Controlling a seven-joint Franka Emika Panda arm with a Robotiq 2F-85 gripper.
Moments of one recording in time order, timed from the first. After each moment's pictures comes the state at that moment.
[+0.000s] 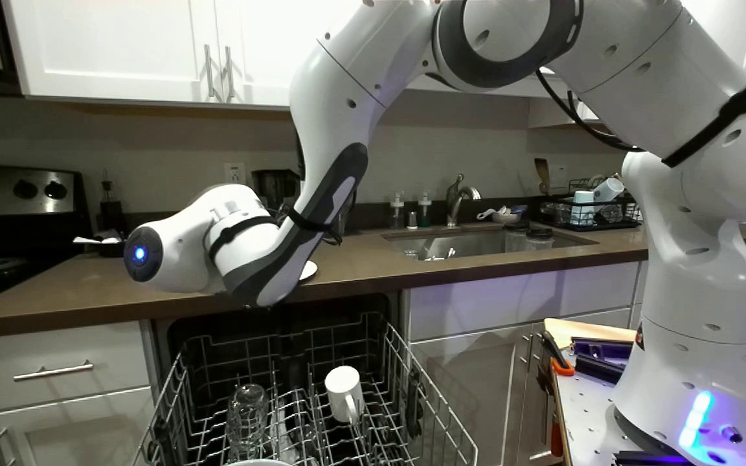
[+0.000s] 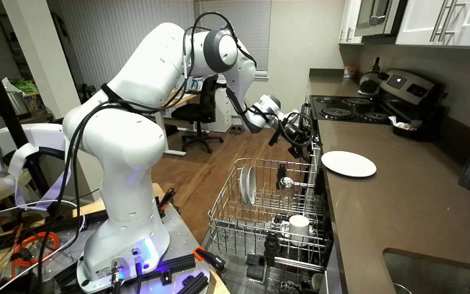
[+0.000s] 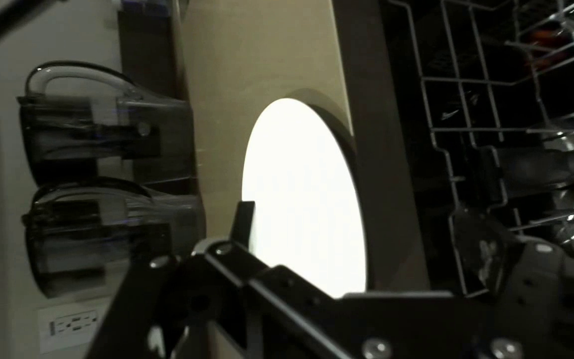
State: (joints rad) arm 0.40 0.86 -0.19 -1.52 -1.09 1.88 0.69
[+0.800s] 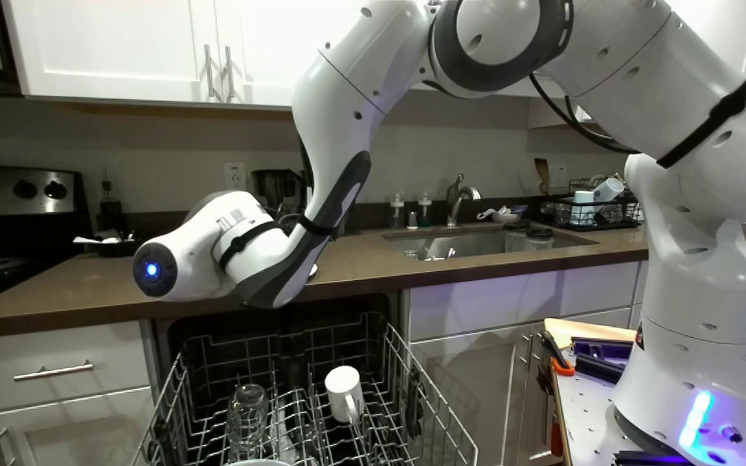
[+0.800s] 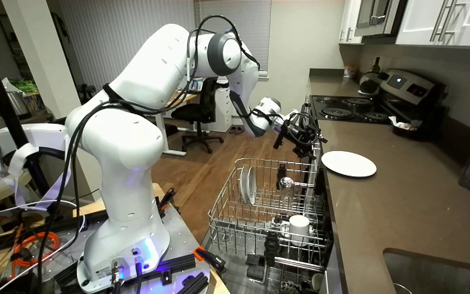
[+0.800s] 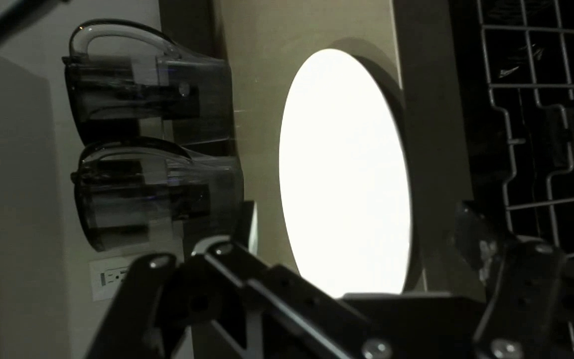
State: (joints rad) arm 0.35 0.87 -0.13 -1.52 -1.28 1.87 0.77
